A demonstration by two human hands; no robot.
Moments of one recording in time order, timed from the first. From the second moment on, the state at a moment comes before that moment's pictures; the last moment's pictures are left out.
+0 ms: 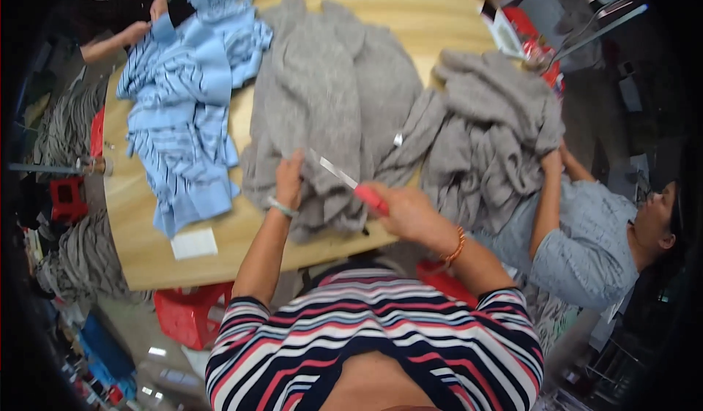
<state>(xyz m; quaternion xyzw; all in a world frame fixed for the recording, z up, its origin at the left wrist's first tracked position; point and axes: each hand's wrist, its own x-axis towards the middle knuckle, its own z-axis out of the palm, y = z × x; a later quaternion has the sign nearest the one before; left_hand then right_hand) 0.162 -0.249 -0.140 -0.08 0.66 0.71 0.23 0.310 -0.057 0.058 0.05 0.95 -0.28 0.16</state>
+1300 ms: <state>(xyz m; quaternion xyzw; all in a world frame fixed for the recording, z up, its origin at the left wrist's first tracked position) 0.199 -0.212 -0.031 0.46 0.84 0.26 -0.08 0.394 0.068 0.008 0.26 0.92 -0.30 0.04</state>
